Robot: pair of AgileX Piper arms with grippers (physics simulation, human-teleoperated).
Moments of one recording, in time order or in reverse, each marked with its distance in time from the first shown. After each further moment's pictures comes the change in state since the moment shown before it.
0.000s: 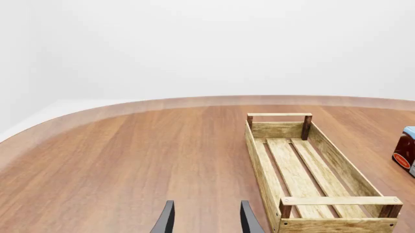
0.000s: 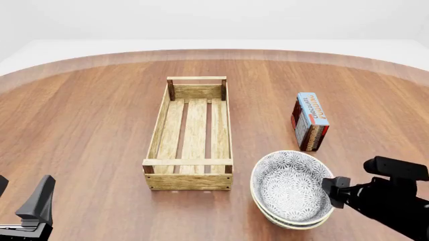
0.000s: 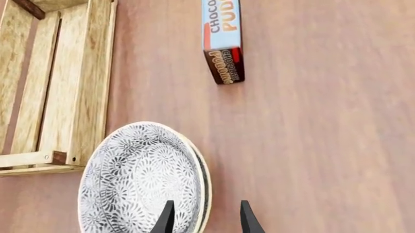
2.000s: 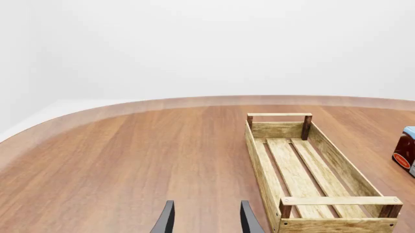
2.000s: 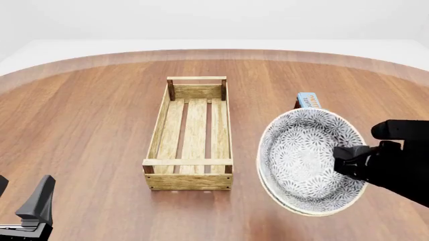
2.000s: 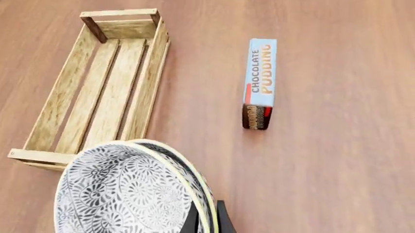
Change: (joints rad) left arm 0.000 0.000 0.000 0.000 0.000; right arm 0.085 -0.057 -0.242 0.160 -0.103
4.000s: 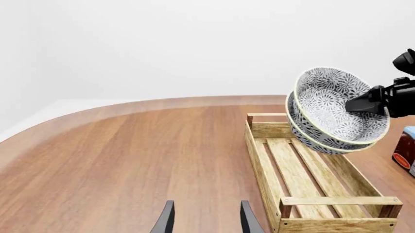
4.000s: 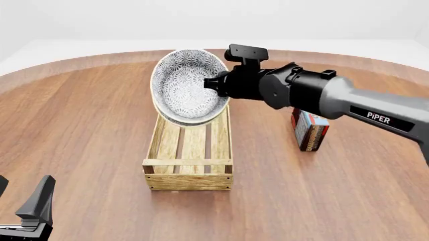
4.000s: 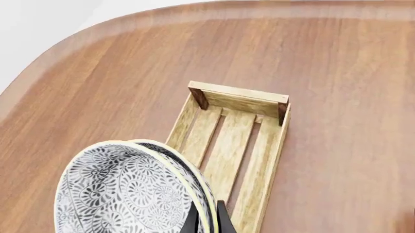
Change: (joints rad) left arm 0.000 0.000 0.000 0.000 0.000; right arm 0.326 1.009 -0.858 -0.243 0.181
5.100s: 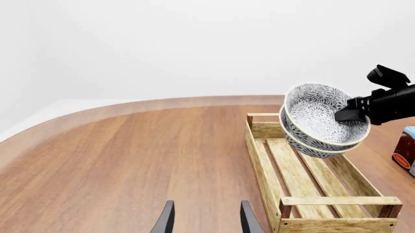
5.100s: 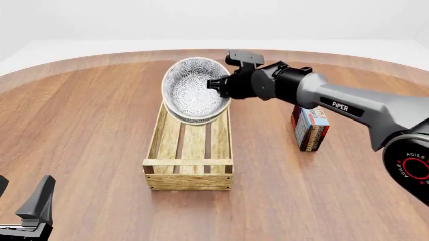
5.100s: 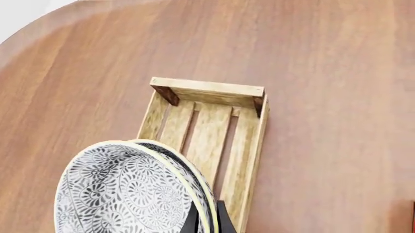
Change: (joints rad) left arm 0.000 0.000 0.000 0.000 0.000; right arm -0.060 0.184 -0.185 0.124 0.020
